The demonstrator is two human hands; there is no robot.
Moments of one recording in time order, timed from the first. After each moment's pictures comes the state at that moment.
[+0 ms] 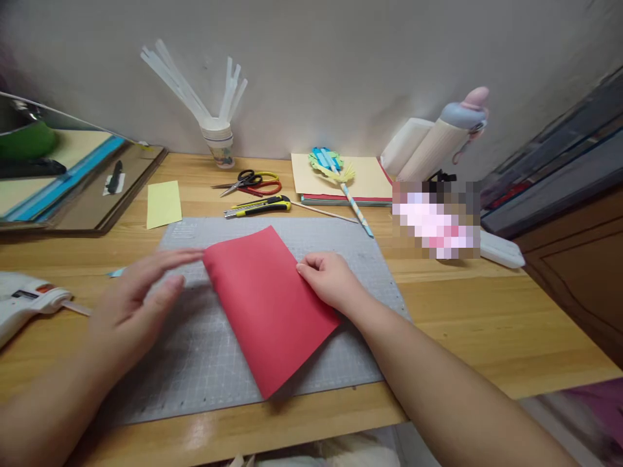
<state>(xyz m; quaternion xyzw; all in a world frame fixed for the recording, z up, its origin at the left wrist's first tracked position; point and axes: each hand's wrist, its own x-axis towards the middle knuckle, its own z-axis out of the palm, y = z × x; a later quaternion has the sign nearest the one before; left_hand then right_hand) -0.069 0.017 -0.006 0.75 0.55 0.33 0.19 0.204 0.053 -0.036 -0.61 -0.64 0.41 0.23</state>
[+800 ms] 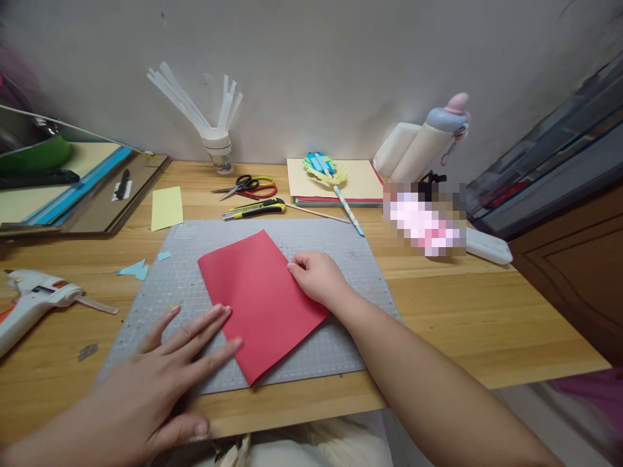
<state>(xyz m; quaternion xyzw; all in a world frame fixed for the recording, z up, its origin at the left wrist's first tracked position) -0.075 -0.048 -0.024 0.95 0.31 0.01 0.04 0.207 0.054 -0.046 -0.60 -0.71 0.31 0.21</state>
